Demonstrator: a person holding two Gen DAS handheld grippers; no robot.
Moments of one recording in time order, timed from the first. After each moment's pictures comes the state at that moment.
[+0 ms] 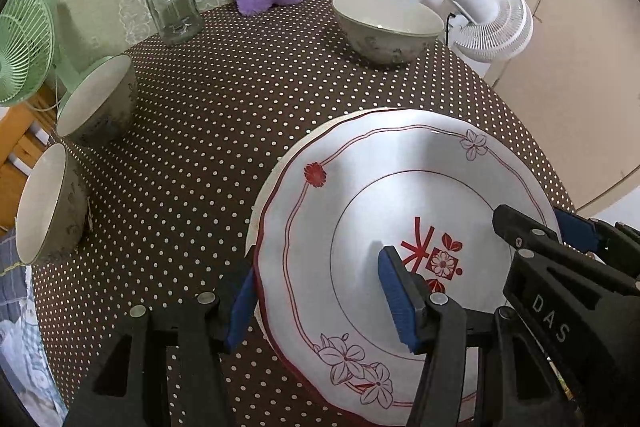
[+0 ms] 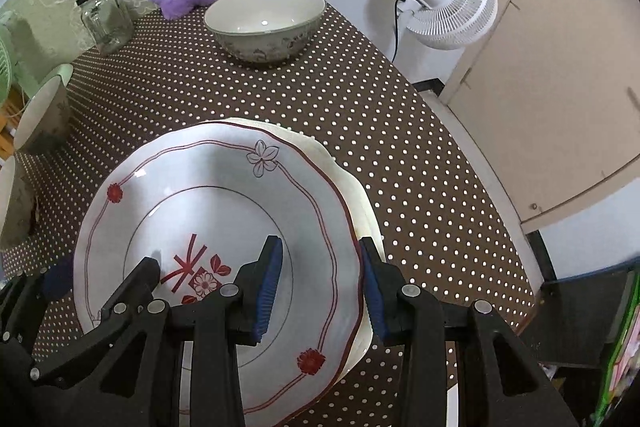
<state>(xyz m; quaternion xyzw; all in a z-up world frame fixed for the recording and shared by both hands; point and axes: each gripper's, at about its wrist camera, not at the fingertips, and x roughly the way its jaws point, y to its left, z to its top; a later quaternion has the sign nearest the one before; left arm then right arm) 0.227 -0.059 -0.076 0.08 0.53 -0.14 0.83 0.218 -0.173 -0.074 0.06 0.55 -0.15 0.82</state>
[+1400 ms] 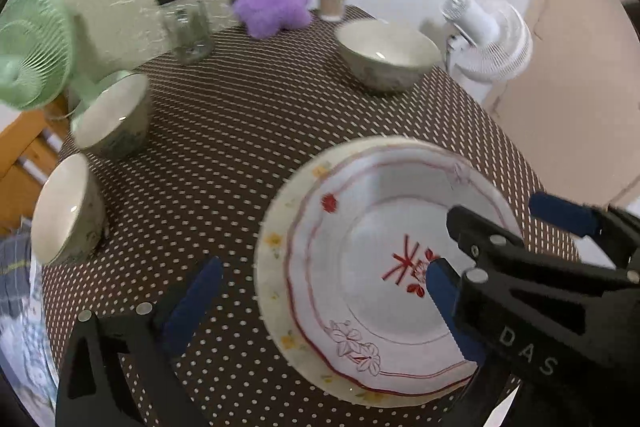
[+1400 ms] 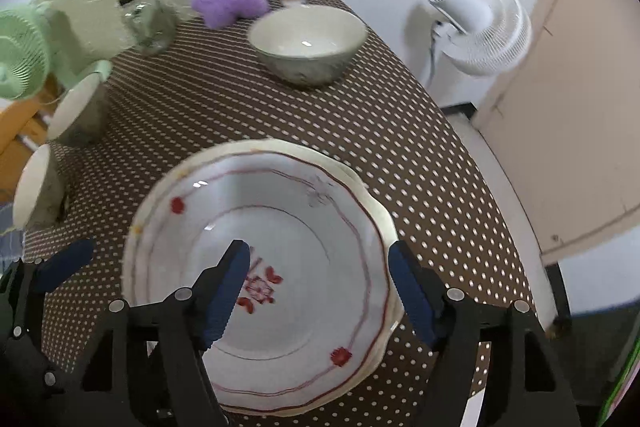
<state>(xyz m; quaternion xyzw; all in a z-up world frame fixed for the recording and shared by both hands) 0.221 -0.052 -0.049 0.06 0.50 -0.12 0.85 0.220 -0.160 -0.051 0.05 0.52 -0.06 0.85</state>
